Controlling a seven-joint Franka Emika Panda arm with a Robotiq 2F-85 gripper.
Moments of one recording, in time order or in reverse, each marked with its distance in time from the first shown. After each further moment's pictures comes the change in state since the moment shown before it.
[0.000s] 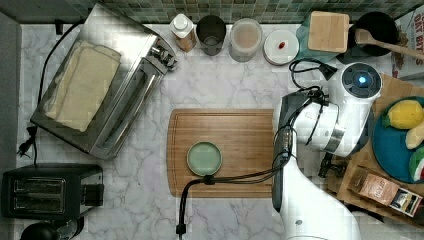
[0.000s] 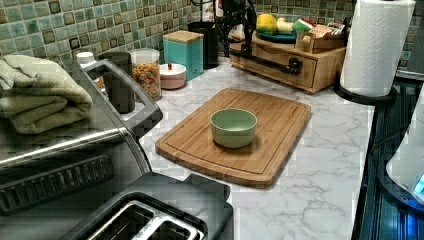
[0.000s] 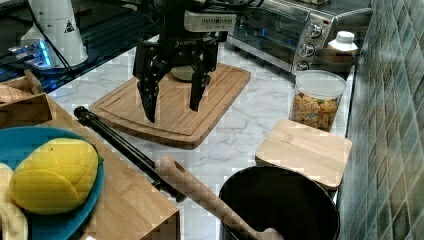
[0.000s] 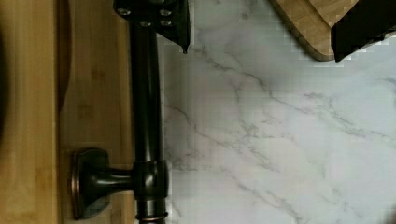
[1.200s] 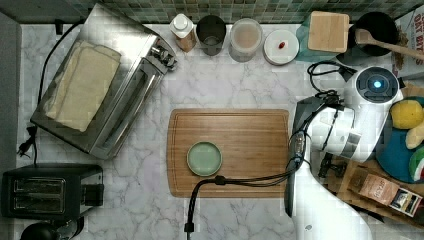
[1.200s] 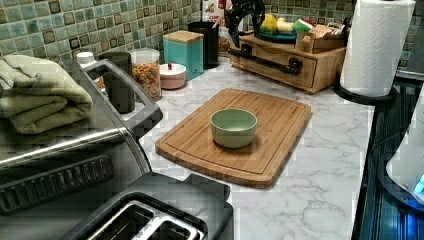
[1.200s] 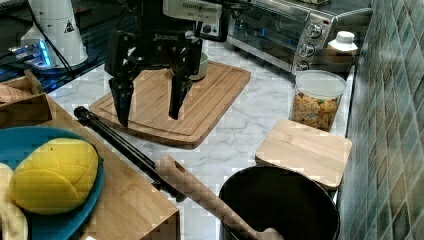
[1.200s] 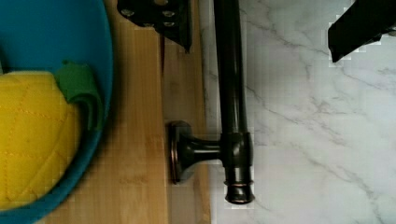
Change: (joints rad) arm -0.014 -0.001 -0.054 0.021 -0.101 0.024 0.000
